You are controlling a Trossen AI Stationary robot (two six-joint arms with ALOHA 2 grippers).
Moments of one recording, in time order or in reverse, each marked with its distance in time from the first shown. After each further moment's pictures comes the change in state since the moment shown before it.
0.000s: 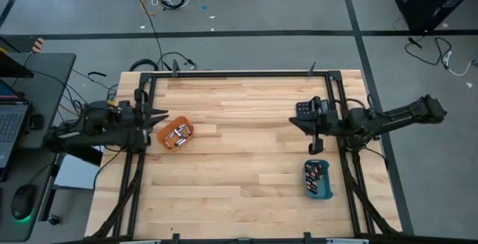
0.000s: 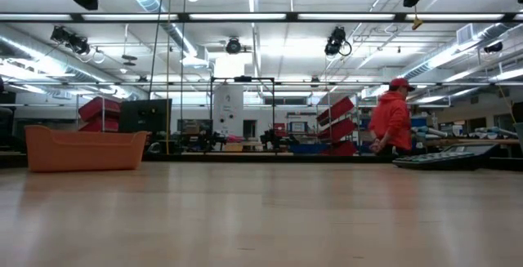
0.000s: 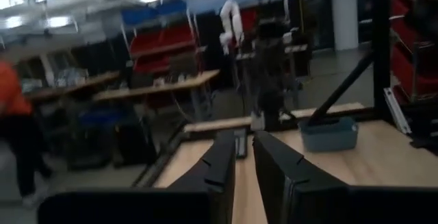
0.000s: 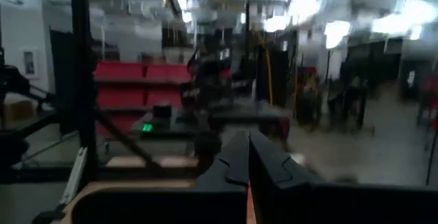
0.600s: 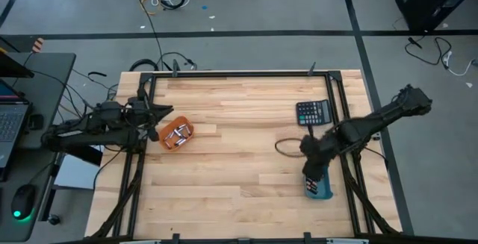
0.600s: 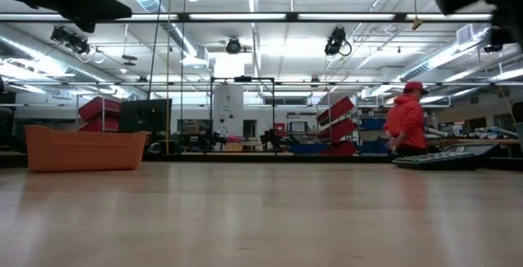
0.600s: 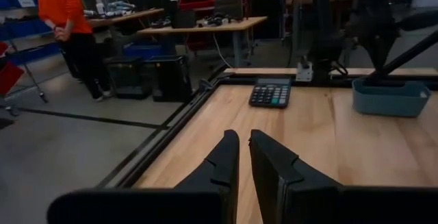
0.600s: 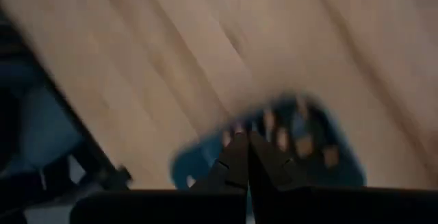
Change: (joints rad) left arm 0.000 0.070 0.000 -0.132 -0.233 -0.126; right arm 0.229 0.466 0.570 -1.575 -0.369 1.150
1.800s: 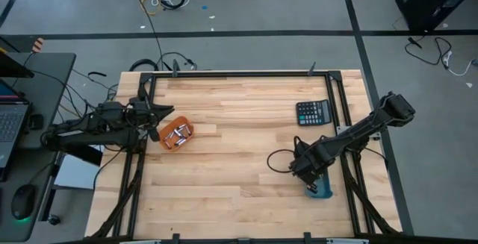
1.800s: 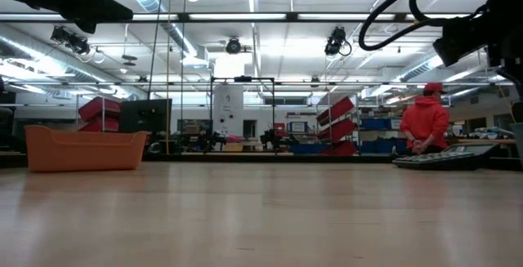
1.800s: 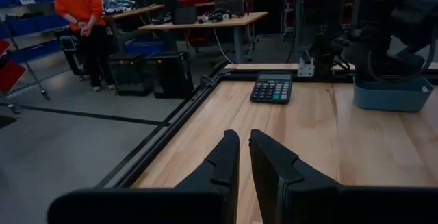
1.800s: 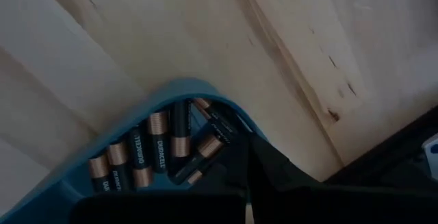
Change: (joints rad) left arm 0.000 0.017 0.000 -0.002 -0.009 0.006; right arm 0.042 0.343 -0.001 -0.169 0.106 0.037
